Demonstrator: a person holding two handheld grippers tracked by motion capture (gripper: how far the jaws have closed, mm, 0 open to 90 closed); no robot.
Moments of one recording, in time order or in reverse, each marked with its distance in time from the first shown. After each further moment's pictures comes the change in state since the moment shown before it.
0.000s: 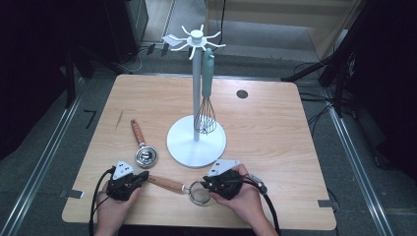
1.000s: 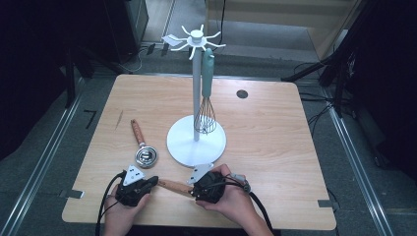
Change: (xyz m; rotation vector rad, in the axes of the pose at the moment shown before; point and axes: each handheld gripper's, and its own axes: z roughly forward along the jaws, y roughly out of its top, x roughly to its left) left arm -0.029 -0.001 0.003 0.010 -0.049 0.053; right arm 0.033 0.031 0.016 0.158 0.025 -0.186
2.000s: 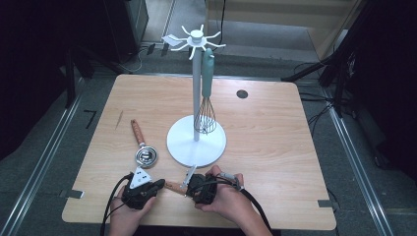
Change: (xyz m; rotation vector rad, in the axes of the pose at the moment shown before) left arm -0.017 0.002 0.004 0.005 -0.045 0.033; right arm 0.003 0.008 0.025 0.269 0.016 -0.054
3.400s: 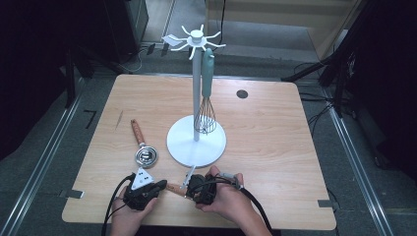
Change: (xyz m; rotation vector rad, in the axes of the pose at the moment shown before) left arm -0.004 0.001 0.000 -0.005 -0.013 0.016; right arm 0.001 0.000 0.001 0.027 0.017 -0.008
